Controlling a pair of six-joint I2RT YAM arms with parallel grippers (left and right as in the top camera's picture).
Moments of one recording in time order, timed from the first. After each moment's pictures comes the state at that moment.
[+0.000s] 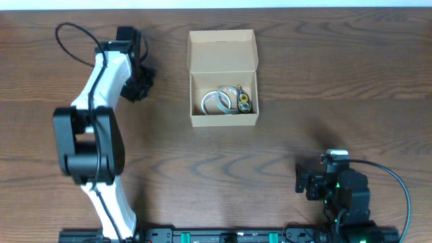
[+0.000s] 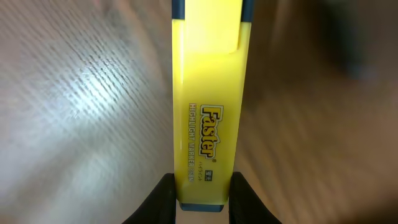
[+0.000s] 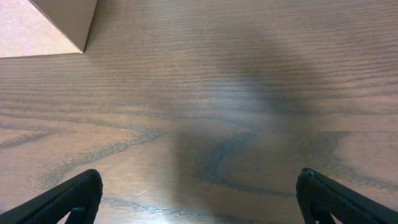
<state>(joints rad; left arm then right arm) -0.04 2.03 1.62 -1.00 -0.04 -0.98 0.10 0.22 0.22 -0.73 -0.01 0.14</state>
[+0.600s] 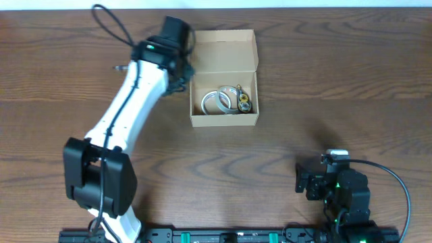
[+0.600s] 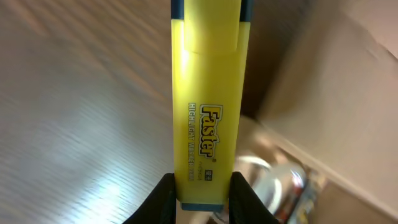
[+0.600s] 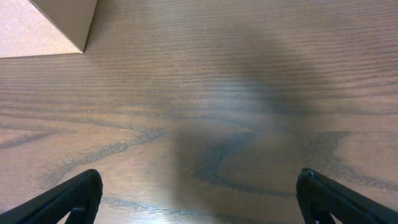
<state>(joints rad) -0.36 1.86 1.63 -0.97 -0.10 -0.93 0.10 0.22 0.22 -0.73 -0.01 0.14</state>
